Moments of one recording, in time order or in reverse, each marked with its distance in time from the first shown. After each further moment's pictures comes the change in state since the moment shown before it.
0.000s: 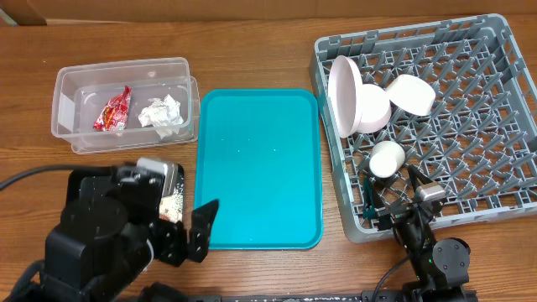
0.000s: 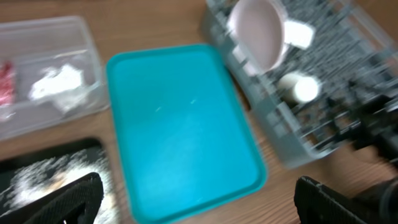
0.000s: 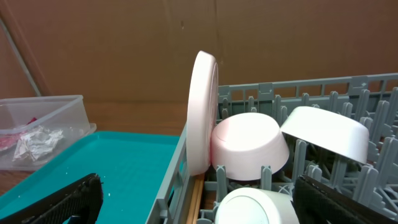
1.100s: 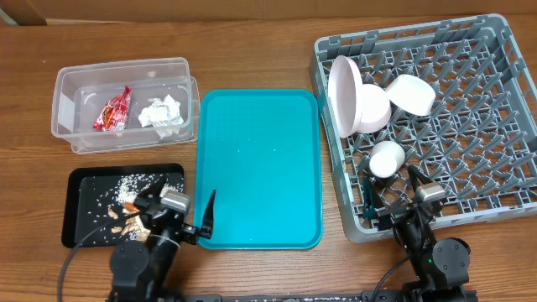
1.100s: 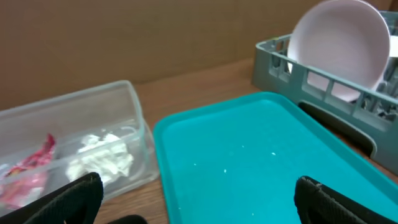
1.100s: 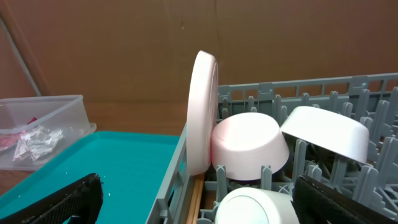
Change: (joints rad) left arm 0.372 -0.707 -1.225 1.020 0.206 0.355; right arm 0.000 0.000 0.000 0.000 -0.001 0.000
